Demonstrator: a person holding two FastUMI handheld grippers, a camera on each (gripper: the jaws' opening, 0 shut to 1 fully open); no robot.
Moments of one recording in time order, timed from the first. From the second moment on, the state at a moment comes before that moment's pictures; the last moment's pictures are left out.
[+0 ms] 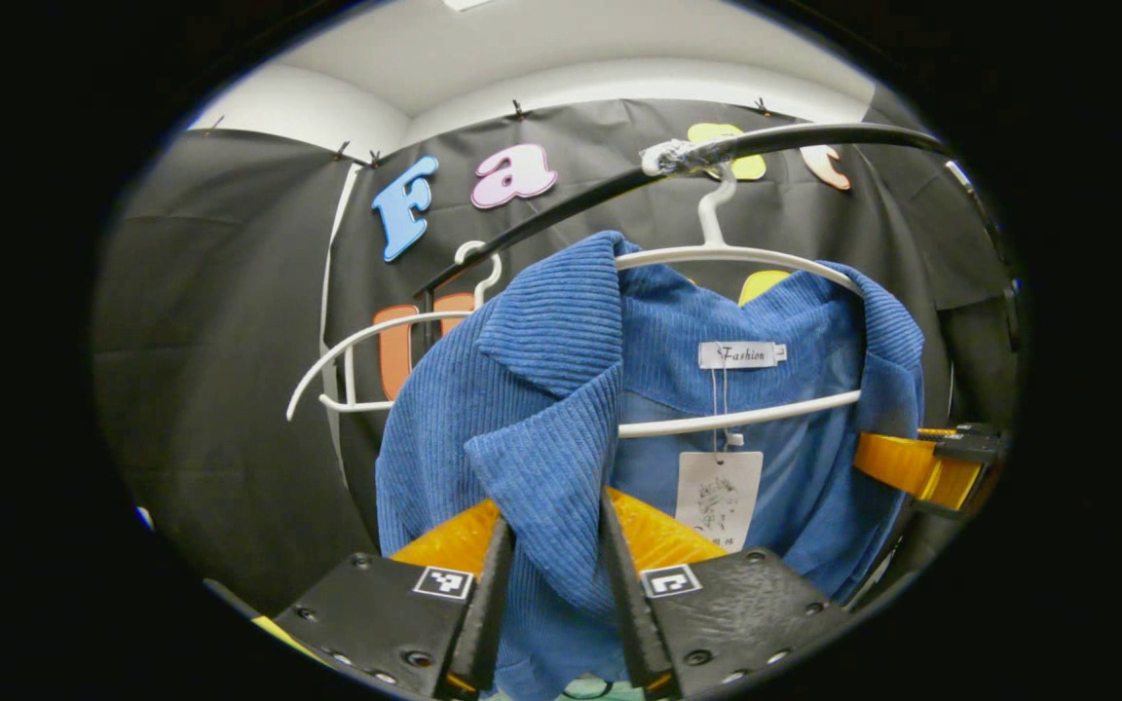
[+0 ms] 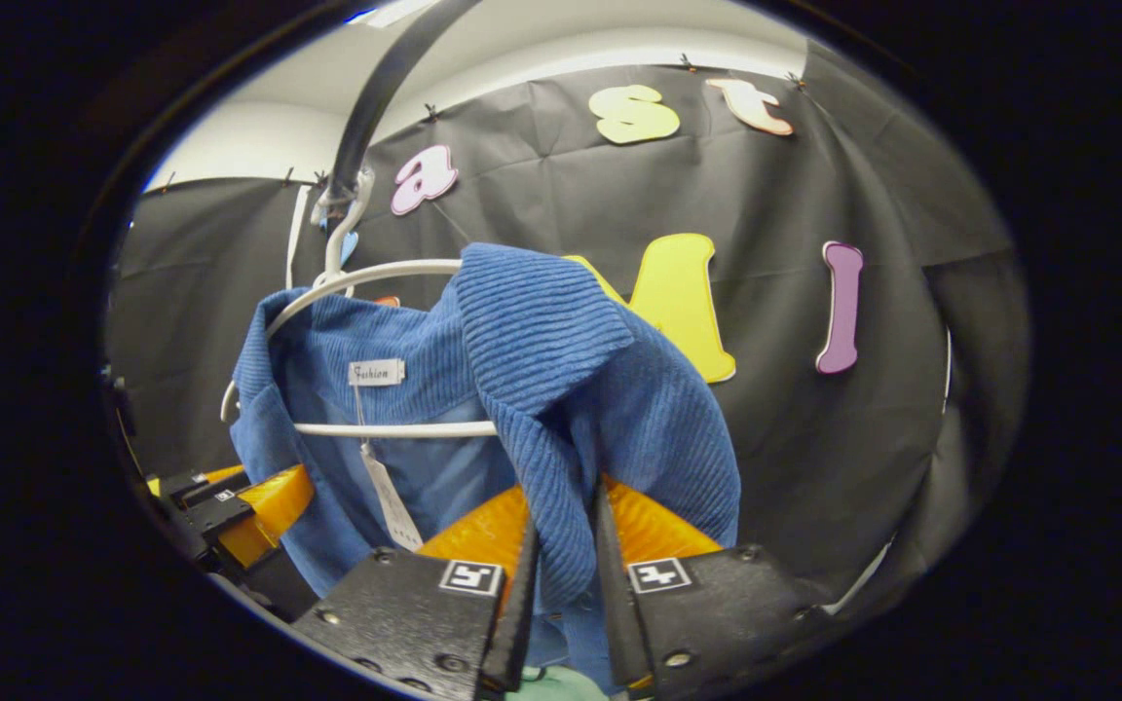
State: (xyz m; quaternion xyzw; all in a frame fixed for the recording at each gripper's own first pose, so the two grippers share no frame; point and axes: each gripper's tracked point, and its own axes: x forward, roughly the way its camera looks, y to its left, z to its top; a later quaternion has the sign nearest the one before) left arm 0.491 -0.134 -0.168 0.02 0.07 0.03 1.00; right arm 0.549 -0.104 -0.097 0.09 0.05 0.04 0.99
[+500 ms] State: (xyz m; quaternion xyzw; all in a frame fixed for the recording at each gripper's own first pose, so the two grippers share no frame) left arm 0.479 -0.130 -0.164 0.02 0.08 -0.01 1.00; right arm 0.534 -0.101 -0.091 0.13 0.04 0.10 0.99
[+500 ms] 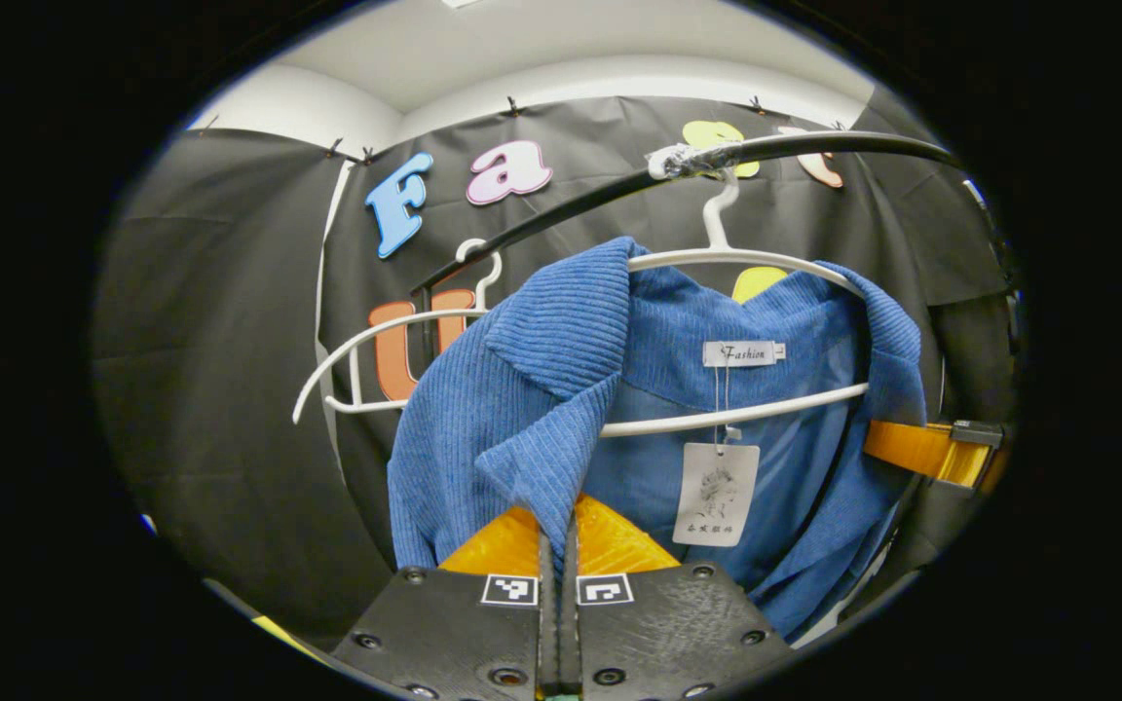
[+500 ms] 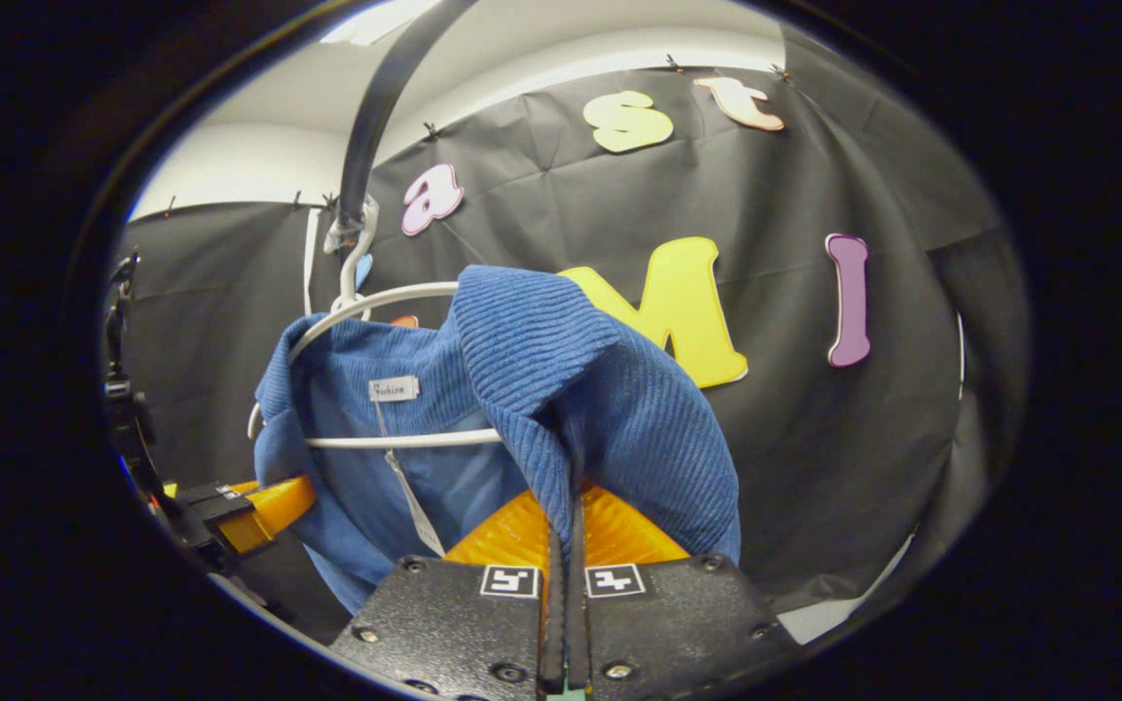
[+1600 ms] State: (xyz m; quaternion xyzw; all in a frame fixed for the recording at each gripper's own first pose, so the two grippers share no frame) left arm 0.500 -0.038 -0.064 -0.06 0.00 0.02 1.00; right arm 0.518 -0.134 -0.026 0.35 0.00 0.27 0.90
